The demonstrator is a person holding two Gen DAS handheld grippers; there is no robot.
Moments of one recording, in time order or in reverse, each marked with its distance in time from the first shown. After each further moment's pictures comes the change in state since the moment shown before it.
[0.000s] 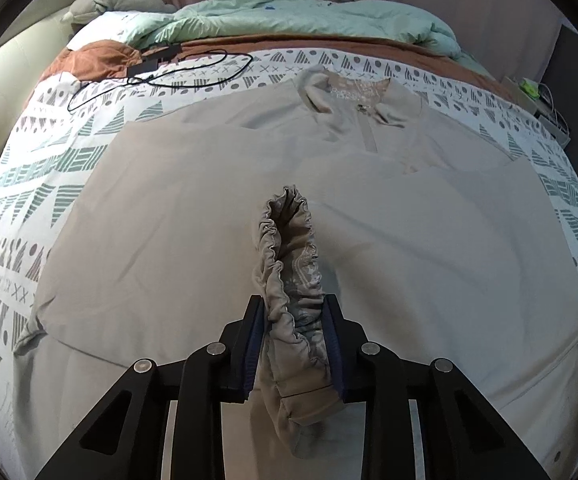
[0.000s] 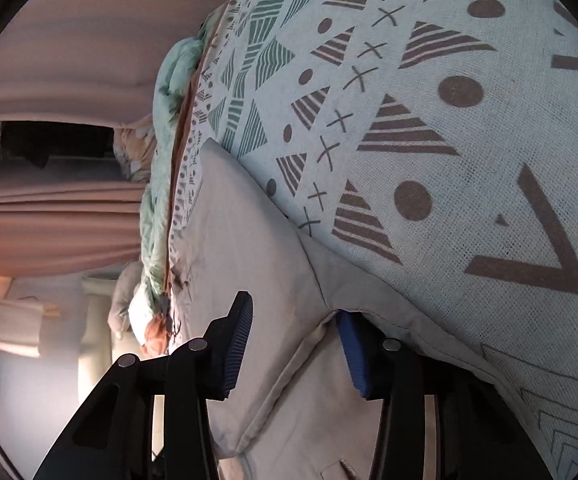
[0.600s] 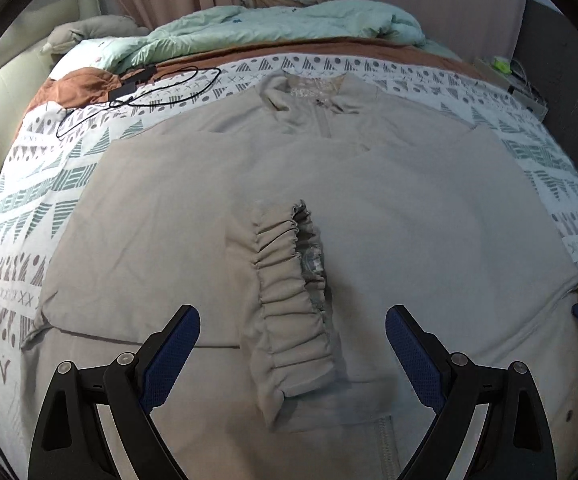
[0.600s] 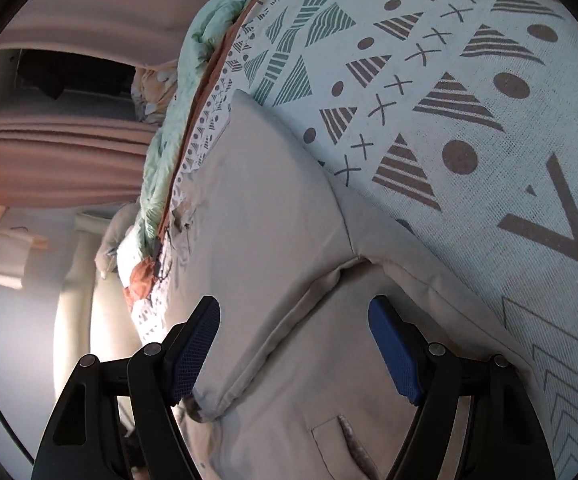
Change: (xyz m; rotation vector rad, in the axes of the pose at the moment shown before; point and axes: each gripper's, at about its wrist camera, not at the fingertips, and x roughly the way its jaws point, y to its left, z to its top) left arm -0.019 -0.026 -0.033 0.115 -0.007 0.017; right arm 0.000 0.022 -0.019 -0.181 0.122 -0.006
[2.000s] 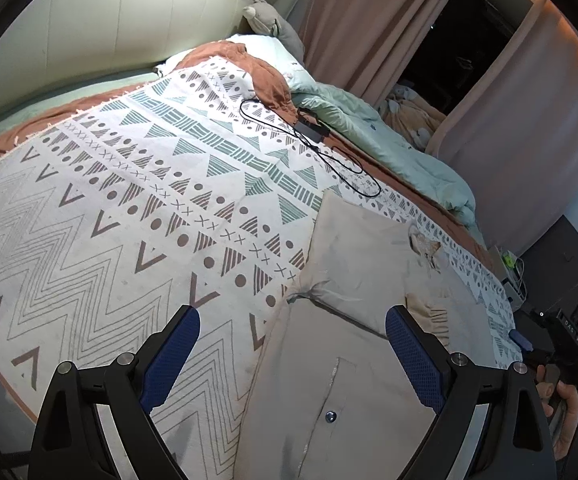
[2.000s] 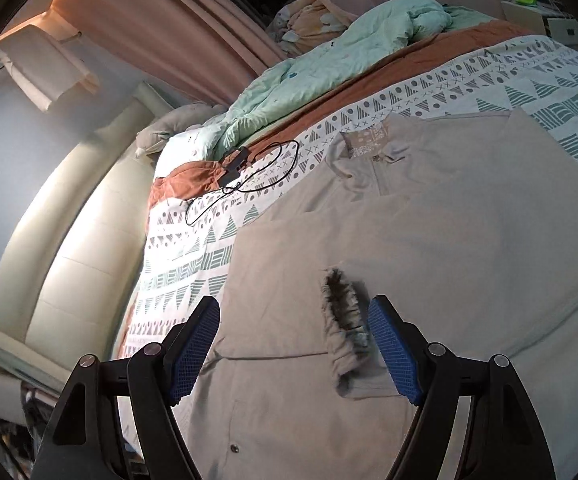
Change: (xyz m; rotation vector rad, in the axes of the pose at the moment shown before) left arm -0.182 0.339 -0.144 -0.600 -0.286 -0.191; right arm 0.072 0.298 -0.195 -0.589 0.011 -0.063
